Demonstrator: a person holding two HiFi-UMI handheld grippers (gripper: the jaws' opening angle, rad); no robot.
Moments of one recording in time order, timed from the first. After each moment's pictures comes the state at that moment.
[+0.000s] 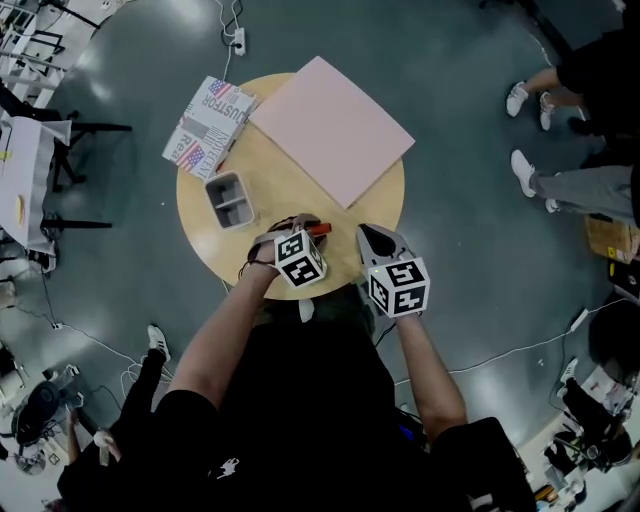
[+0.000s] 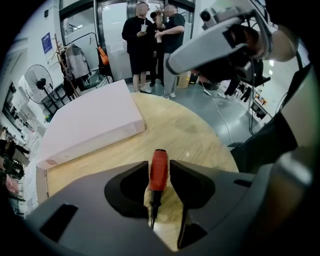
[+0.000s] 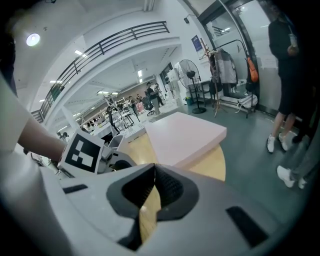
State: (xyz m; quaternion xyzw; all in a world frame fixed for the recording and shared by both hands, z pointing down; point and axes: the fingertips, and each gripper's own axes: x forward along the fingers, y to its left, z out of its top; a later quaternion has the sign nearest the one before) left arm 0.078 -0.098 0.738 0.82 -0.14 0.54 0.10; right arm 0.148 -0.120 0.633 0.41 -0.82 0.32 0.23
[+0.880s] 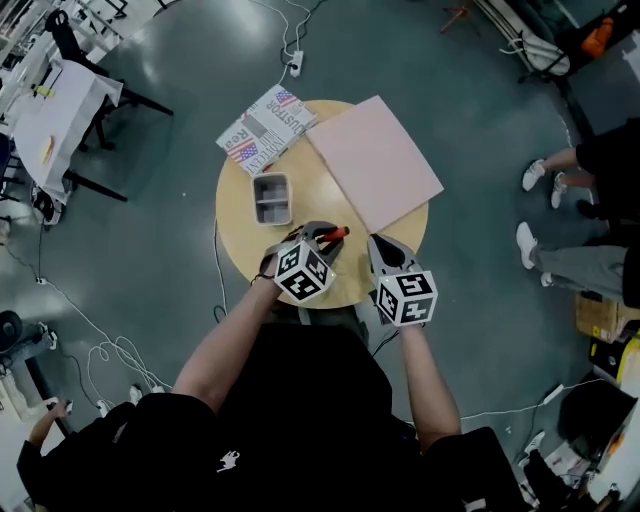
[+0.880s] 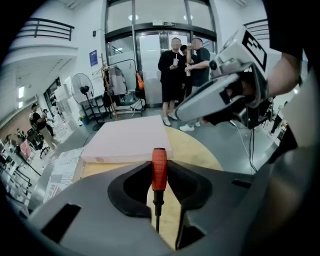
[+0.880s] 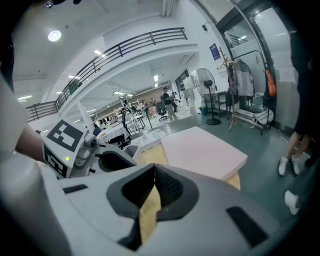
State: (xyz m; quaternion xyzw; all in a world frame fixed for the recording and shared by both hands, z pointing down) left arm 0.044 -0.126 0.639 0.85 -0.33 0.39 0.11; right arm 0.102 -0.137 0.587 0.36 -0.87 0.26 0.21
